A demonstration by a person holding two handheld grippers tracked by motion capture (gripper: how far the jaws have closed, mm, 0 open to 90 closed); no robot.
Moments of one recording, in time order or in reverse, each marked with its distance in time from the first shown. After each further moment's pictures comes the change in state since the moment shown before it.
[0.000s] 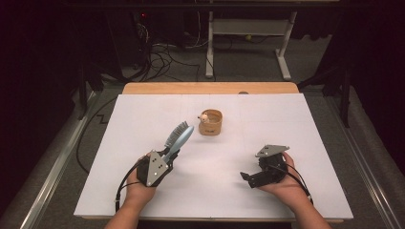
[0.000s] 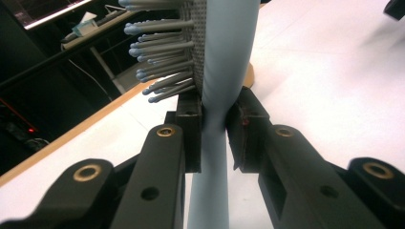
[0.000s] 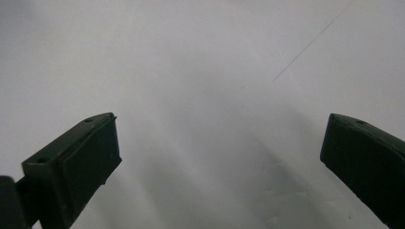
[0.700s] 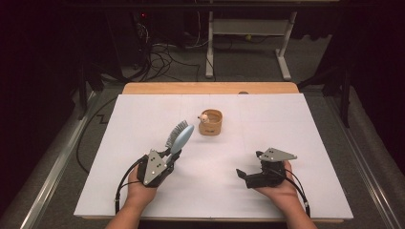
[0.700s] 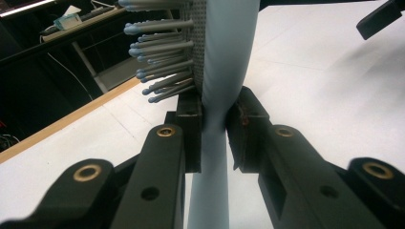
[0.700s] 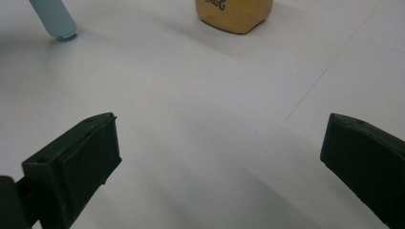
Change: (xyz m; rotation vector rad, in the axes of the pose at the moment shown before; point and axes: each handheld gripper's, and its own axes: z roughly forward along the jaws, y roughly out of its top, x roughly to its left) left arm -0.001 0.003 -0.001 -0.017 -0.061 -0.062; right arm 0.010 -0.011 0.001 -0.238 0.018 0.076
